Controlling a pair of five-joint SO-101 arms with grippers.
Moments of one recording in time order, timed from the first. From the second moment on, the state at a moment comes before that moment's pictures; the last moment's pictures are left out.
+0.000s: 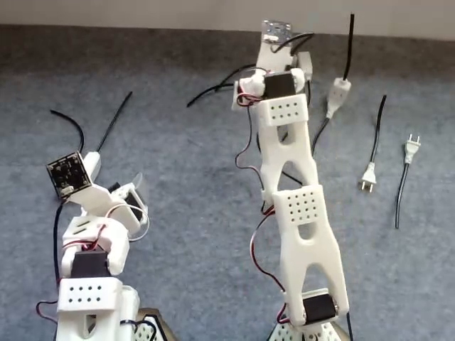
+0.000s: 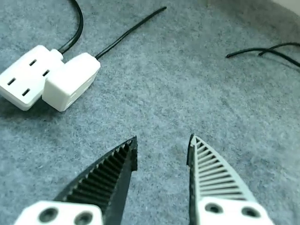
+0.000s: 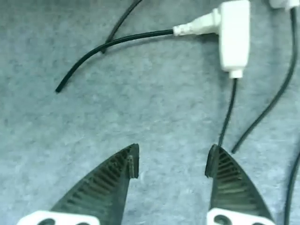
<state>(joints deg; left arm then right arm) -9.7 -77.4 84.6 37.7 27.2 -16.8 64.3 -94.5 98.9 -16.2</state>
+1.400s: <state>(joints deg) -9.7 -77.4 85.8 35.0 27.2 -0.4 0.1 -94.2 98.9 -4.2</state>
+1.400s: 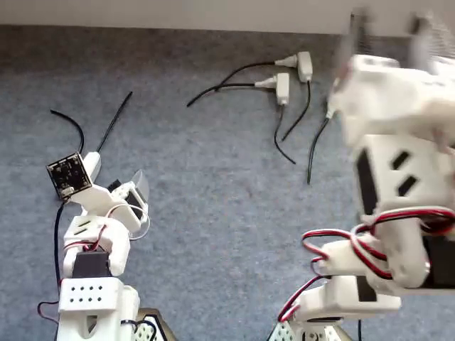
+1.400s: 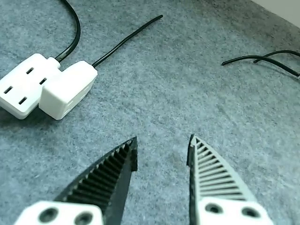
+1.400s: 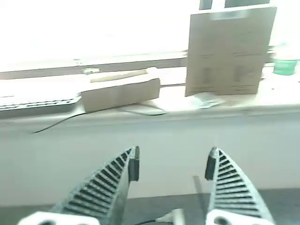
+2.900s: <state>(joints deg) -8.9 -77.4 85.8 35.0 27.1 27.9 40.4 -24.5 60.9 14.1</state>
